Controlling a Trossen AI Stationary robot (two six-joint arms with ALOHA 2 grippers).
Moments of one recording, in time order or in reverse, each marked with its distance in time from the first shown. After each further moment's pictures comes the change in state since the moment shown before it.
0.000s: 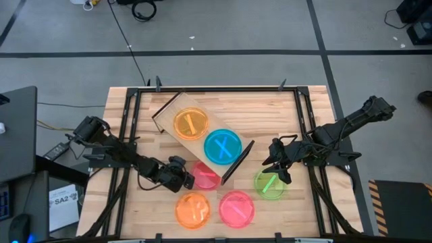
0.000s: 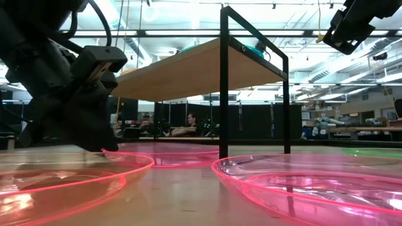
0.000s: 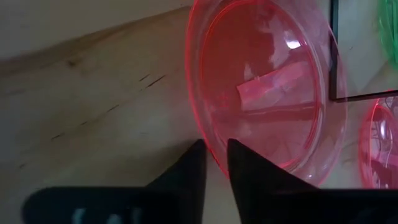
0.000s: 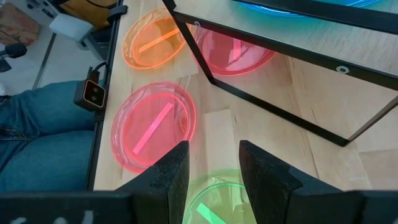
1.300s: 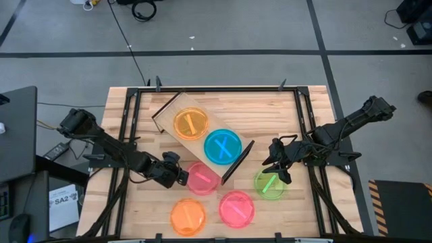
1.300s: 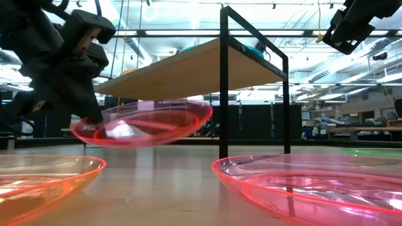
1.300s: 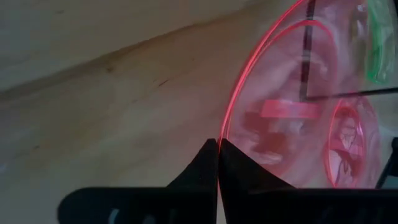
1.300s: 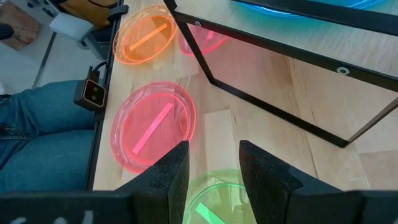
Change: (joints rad) left arm 0.000 -0.225 0.000 -0.219 0.043 -0.034; right arm 0.000 0.000 0.000 0.001 0.000 -0.007
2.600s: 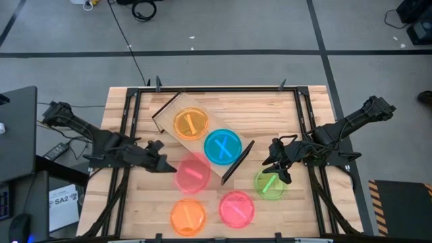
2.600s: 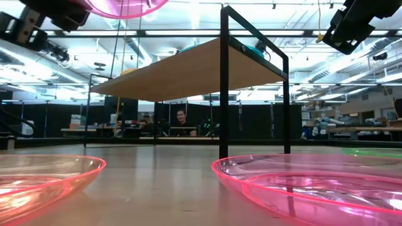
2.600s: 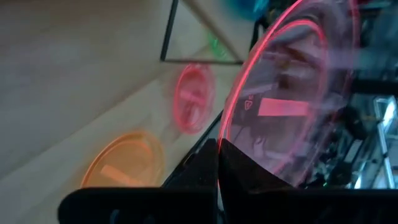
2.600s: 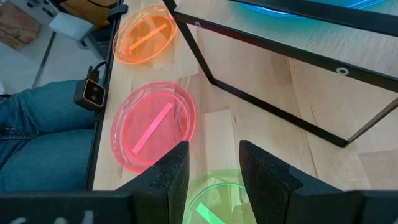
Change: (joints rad) left arm 0.040 -0.560 0.003 -0.104 0.194 -0.097; right arm 0.000 0.000 0.000 0.000 0.000 0.000
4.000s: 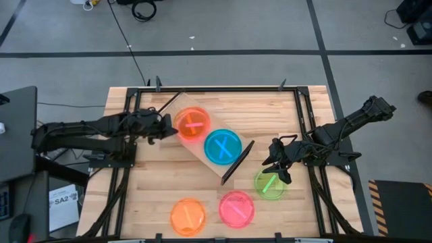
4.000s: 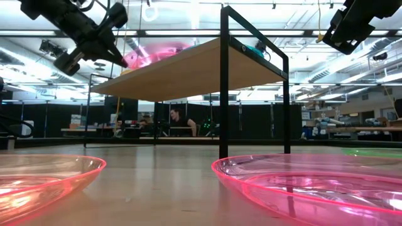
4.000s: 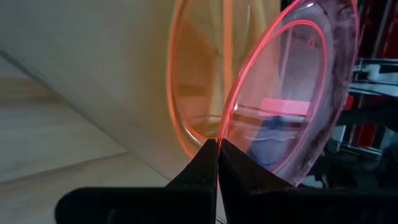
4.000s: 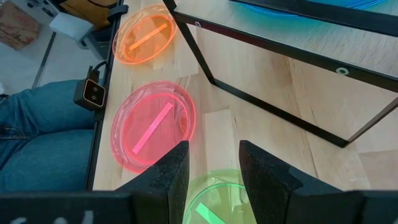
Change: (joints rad) left arm 0.648 -0.049 0.001 -0.158 0.154 0.065; right arm 0.000 0.000 0.000 0.000 0.000 0.000
